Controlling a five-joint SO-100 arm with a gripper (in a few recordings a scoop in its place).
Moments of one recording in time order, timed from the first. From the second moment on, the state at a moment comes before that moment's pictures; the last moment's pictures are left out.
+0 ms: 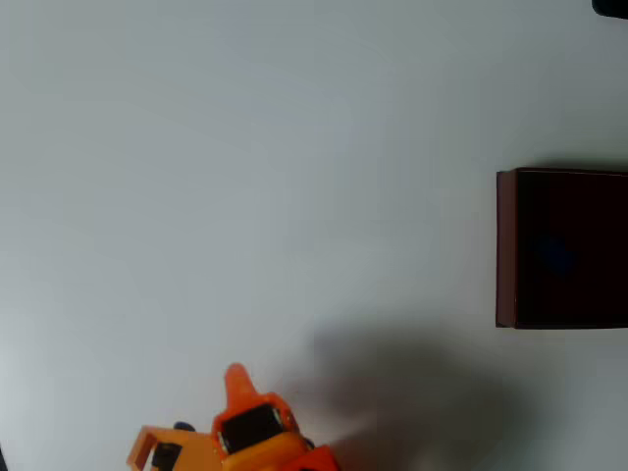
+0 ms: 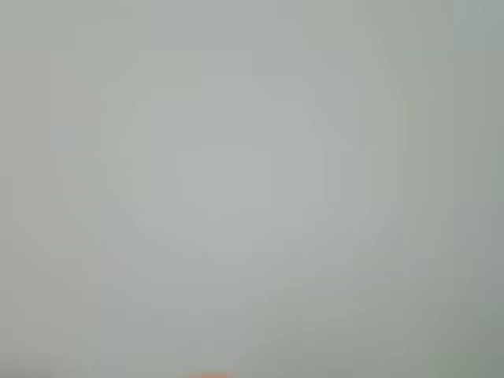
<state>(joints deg) -27.2 189.9 160.8 81.1 1.8</state>
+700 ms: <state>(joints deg) -31.3 192.0 171.9 77.1 1.5</state>
